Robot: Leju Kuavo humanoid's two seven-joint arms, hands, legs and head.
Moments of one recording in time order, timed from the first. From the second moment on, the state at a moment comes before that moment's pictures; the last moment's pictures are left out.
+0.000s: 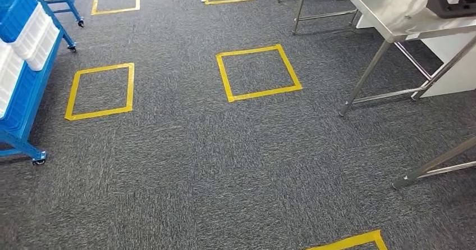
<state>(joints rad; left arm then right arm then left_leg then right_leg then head) -0.09 -0.31 1.52 -0.31 -0.67 0.20 -0.60 -0.01 0.16 -0.05 -0.17 0.28 -0.31 0.02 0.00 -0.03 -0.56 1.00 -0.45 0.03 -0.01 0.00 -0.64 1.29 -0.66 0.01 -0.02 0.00</state>
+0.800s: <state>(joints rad) -0.09 -0.31 1.52 -0.30 -0.66 0.20 -0.57 -0.02 0.16 -0.04 -0.17 0.28 -0.30 0.04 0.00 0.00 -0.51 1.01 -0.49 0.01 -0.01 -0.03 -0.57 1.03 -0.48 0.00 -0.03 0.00</state>
